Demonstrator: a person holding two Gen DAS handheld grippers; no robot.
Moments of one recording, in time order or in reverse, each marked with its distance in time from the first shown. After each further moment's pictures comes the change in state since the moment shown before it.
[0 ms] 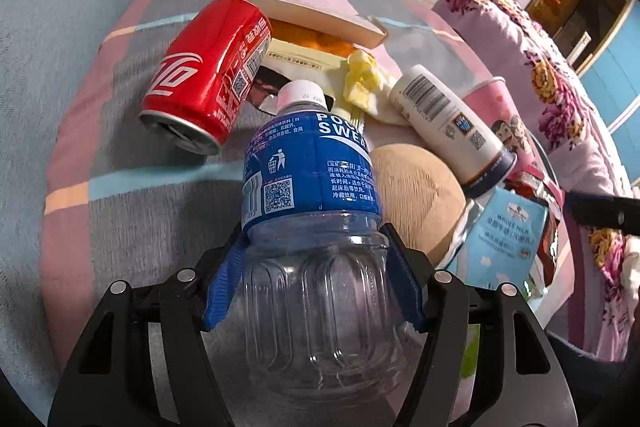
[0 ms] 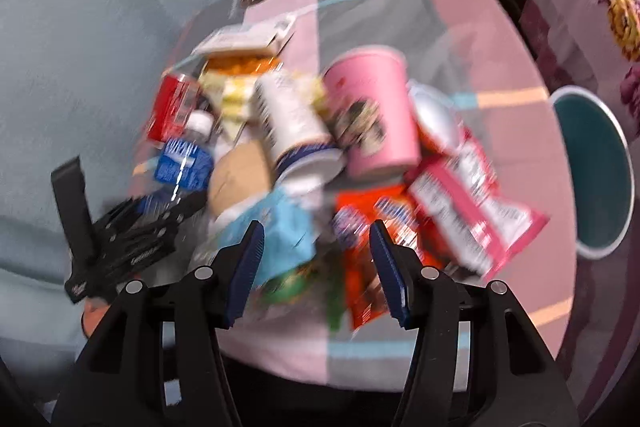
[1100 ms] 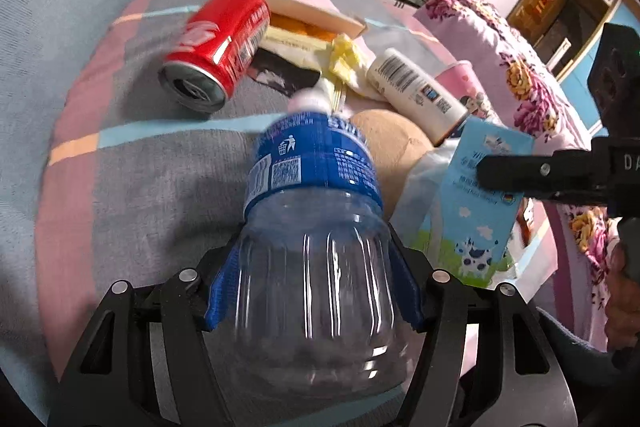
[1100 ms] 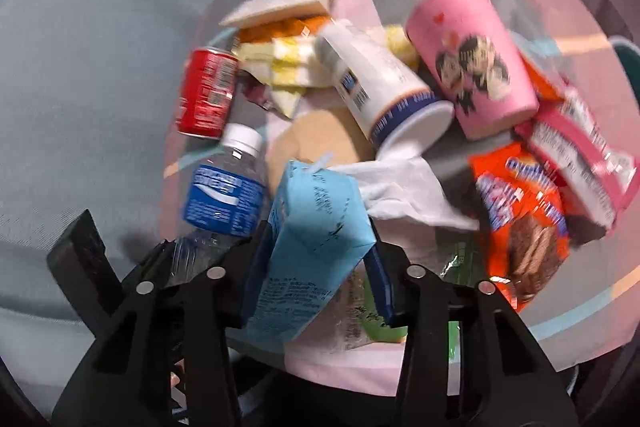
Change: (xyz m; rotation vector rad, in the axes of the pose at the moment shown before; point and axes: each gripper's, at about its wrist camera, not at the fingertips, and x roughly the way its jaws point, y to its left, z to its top) left arm -0.022 0.004 -0.042 -0.010 -0.060 -0.082; right arm 0.039 0.047 0.000 0.062 -0.029 0.085
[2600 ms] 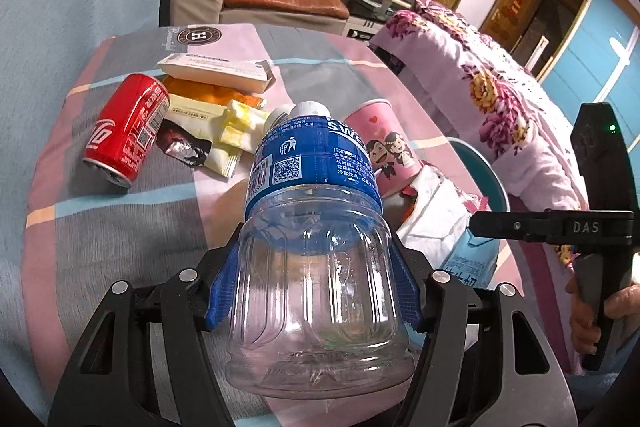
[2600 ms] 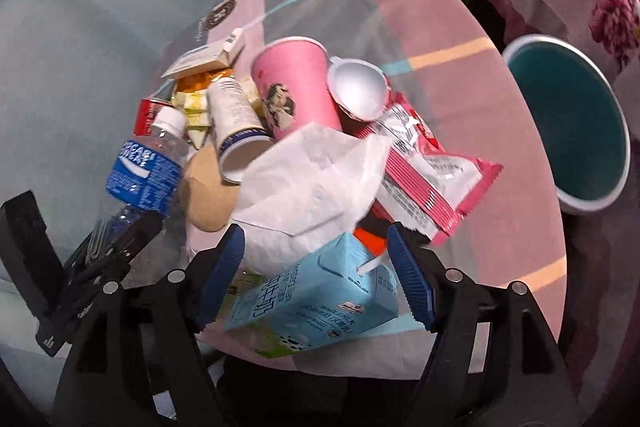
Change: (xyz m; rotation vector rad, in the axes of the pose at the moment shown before) left arm -0.011 -0.089 0.033 0.078 -0.080 -0.035; right arm -0.066 -0.111 -0.017 0.093 -0.064 -0.076
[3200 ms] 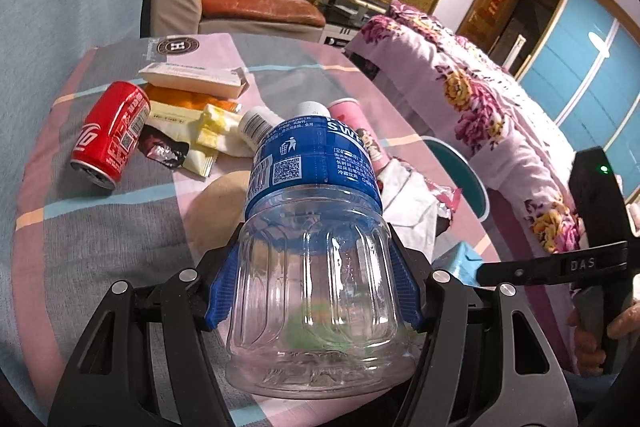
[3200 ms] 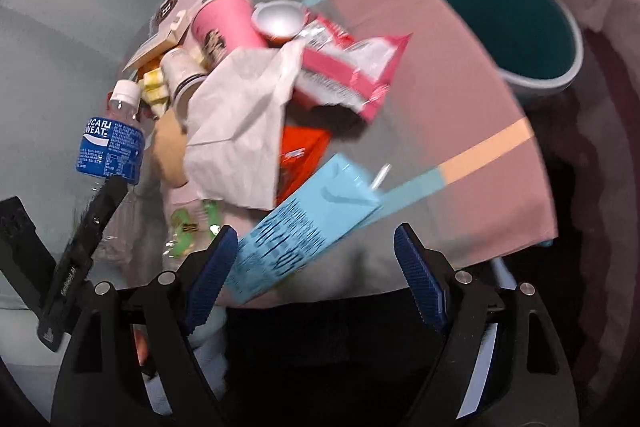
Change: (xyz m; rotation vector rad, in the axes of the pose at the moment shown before) left arm -0.011 -0.006 -0.008 0.041 -0.040 -0.076; right arm -0.013 -0.018 -0.054 0.184 0.086 -0.049
